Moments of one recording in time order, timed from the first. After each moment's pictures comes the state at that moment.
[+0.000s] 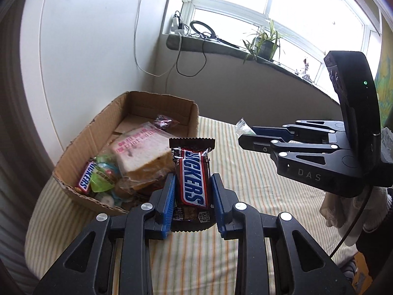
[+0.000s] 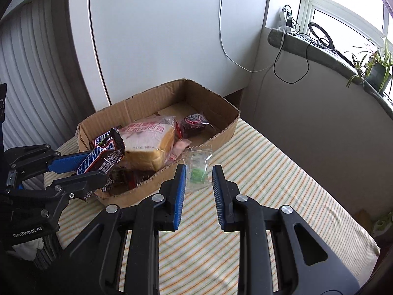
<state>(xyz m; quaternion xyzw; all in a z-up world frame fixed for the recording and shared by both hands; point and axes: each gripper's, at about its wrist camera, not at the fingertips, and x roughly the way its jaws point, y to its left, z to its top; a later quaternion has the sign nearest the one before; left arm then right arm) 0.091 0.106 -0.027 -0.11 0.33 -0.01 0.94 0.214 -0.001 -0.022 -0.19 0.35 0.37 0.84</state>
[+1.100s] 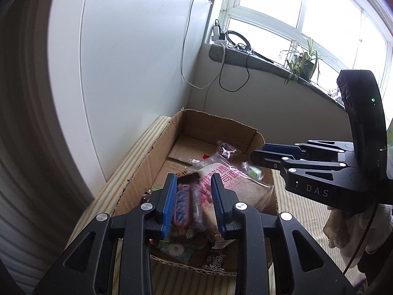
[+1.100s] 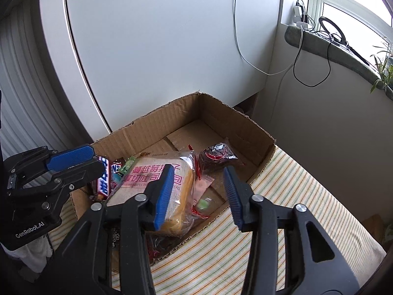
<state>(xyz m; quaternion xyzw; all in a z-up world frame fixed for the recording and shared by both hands) 0.113 0.188 -0.028 -0.13 0.31 0.06 0.94 0.251 0.067 -0.037 -0.17 0.36 0.39 0.83</state>
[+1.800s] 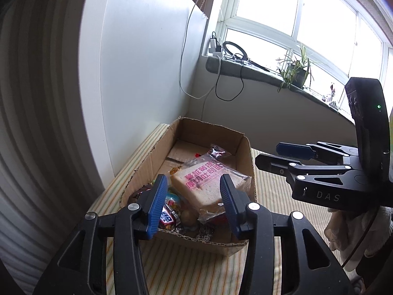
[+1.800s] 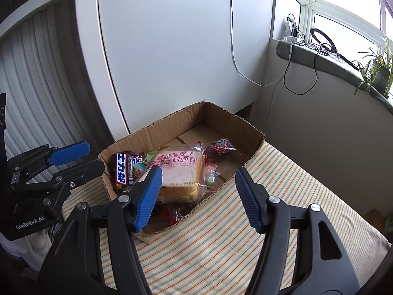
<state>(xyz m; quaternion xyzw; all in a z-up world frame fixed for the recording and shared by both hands) 0.068 0.173 -0.004 -0.13 0.28 0.06 0.95 0.192 0.029 -0.003 -0.15 0.33 0.39 0.85</state>
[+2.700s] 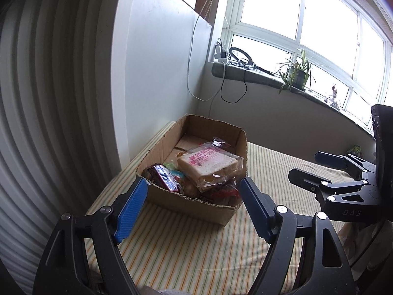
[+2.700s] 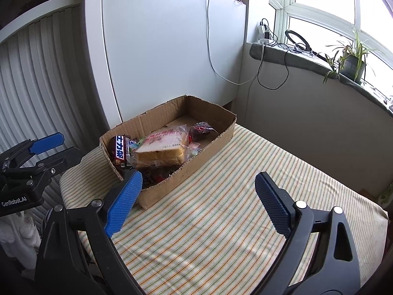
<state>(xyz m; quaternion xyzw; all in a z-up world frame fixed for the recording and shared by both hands) 0.019 0.151 -0.001 -0.12 0.27 0.10 0.95 0.139 -0.029 -0.003 -0.13 0.31 0.33 0.88</state>
